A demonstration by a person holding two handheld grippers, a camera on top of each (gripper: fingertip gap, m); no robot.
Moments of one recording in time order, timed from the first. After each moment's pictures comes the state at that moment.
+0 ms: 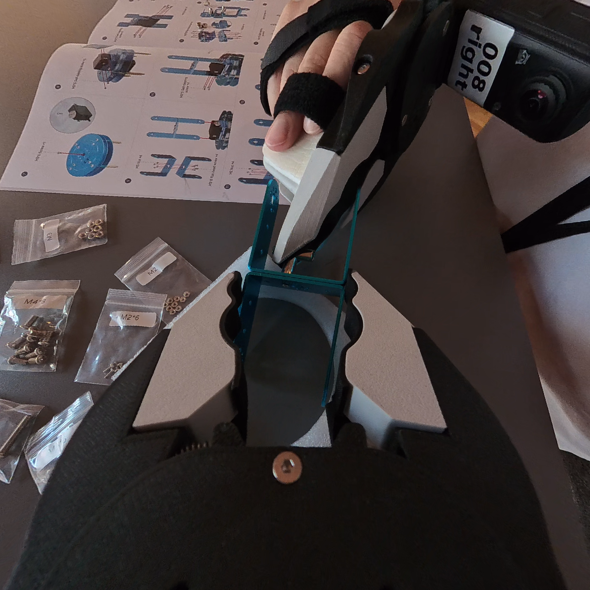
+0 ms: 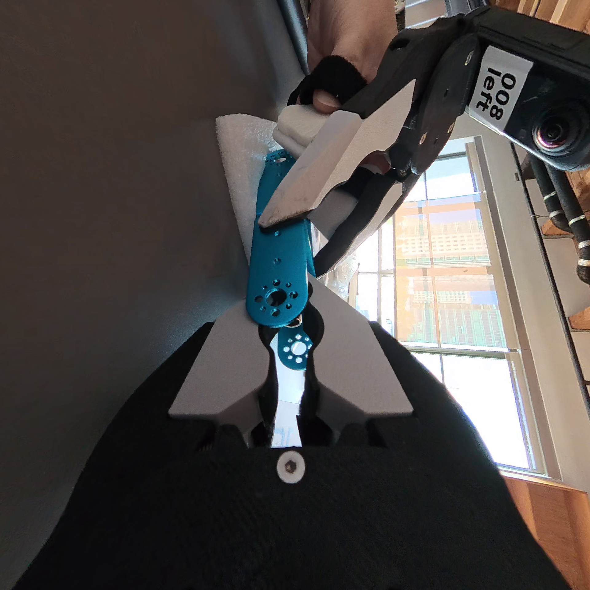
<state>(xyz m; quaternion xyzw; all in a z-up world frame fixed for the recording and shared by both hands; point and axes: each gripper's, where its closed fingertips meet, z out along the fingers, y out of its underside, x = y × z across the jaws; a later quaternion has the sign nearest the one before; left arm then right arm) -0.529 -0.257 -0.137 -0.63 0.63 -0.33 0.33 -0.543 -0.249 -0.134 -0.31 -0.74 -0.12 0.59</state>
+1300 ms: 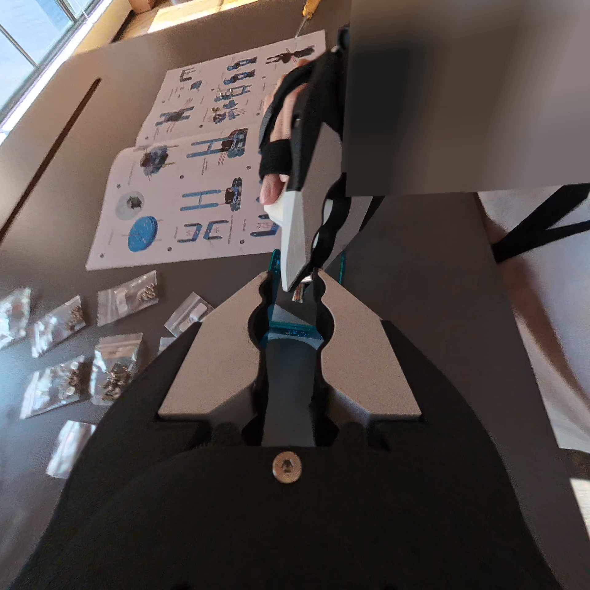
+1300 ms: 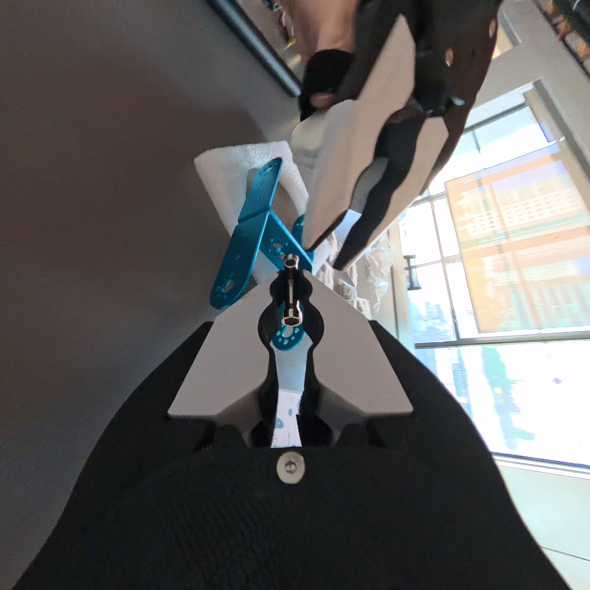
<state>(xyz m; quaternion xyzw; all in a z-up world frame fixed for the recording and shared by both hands) -0.519 -0.265 -0.097 -0.57 0.66 -0.29 0.40 -0.537 -0.258 -0.120 -0.40 -0.72 -0.01 0.57</state>
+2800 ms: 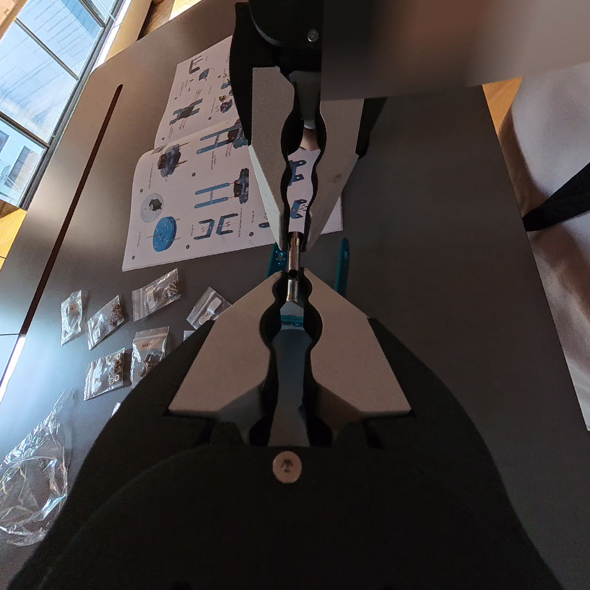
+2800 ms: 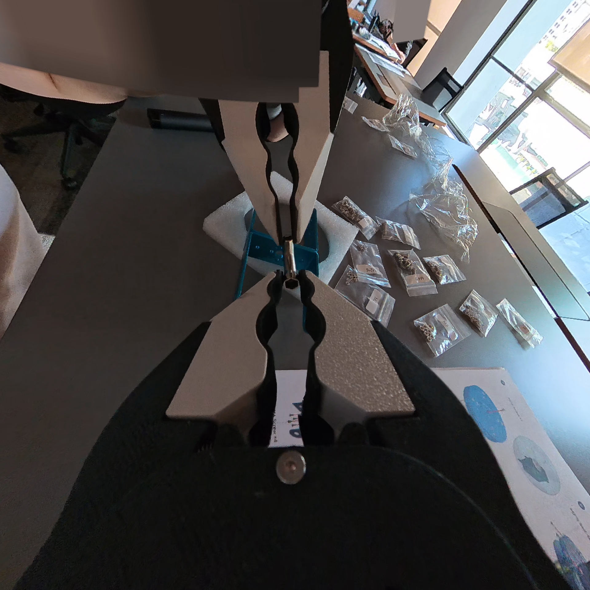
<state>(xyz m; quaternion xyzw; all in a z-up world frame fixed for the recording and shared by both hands) -0.521 -0.270 -0.100 -0.55 0.69 -0.20 0.42 -0.514 -0.264 -0.104 -0.57 -0.61 0.22 0.50</state>
